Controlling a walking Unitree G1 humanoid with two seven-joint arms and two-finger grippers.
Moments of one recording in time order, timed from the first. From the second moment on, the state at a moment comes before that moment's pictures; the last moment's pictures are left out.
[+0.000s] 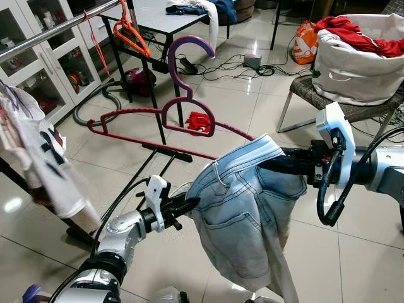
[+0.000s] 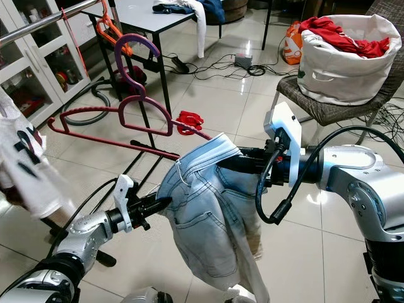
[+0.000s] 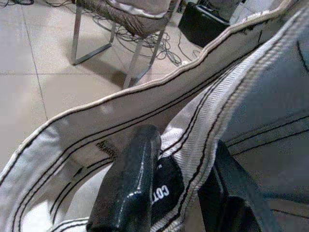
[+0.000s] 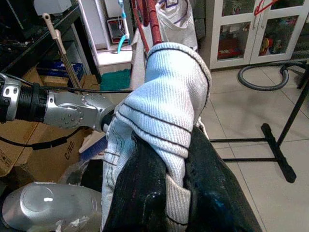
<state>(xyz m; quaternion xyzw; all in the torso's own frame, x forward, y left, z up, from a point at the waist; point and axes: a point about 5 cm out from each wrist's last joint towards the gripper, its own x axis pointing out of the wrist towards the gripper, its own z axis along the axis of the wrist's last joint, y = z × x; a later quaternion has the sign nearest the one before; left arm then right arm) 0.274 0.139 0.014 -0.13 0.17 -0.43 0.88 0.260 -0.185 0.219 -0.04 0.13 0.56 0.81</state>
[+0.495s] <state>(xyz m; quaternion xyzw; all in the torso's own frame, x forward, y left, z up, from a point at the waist) 0.278 0.146 0.022 -0.15 0.15 -0.42 0.88 0.261 -0.191 0.202 -0.03 0.16 0.55 0.82</state>
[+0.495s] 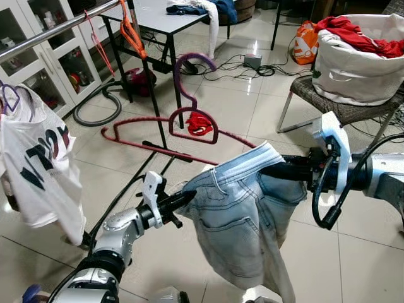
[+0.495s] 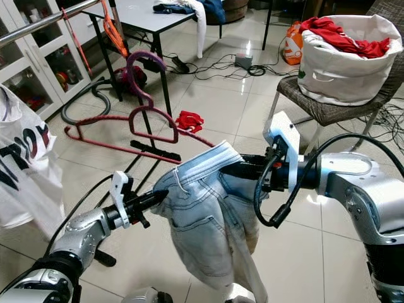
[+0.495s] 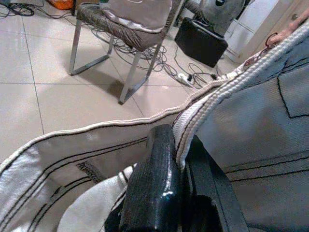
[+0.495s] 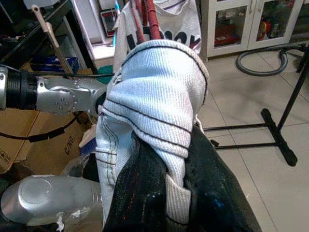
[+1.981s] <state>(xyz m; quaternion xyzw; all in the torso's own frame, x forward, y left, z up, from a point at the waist) 0.278 0.177 0.029 -0.01 0.18 -0.45 0.87 0.252 -0.226 0.131 -0.13 0.30 0.48 0.82</state>
